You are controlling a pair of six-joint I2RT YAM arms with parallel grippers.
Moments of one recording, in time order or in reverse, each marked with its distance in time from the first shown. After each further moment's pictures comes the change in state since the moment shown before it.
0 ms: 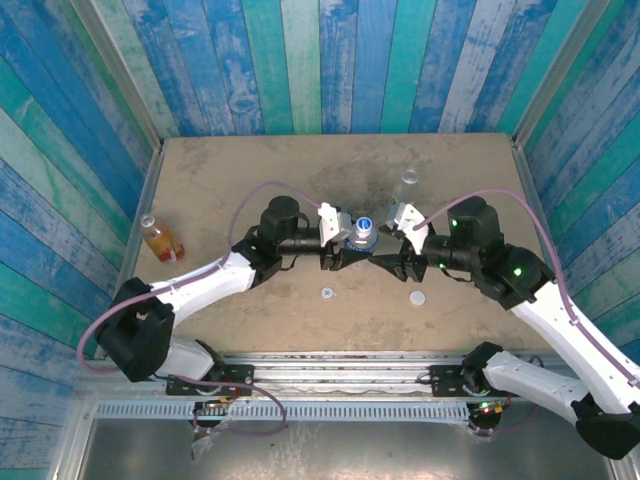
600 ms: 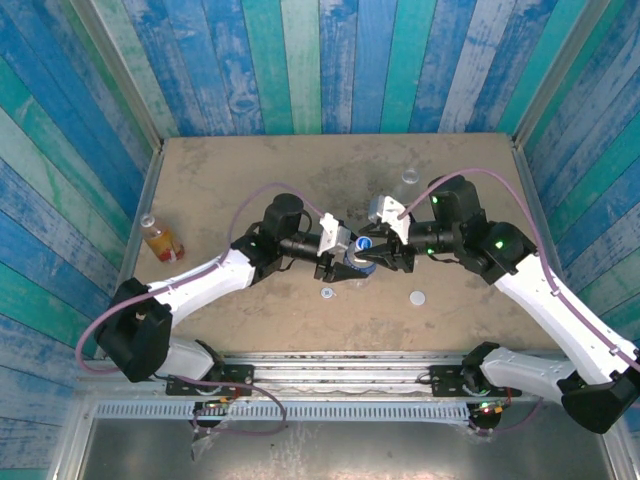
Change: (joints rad) left arm 0.000 0.000 0.041 -0.164 0.221 0.132; right arm -0.005 0.154 0.124 -0.053 -0.185 -0.085
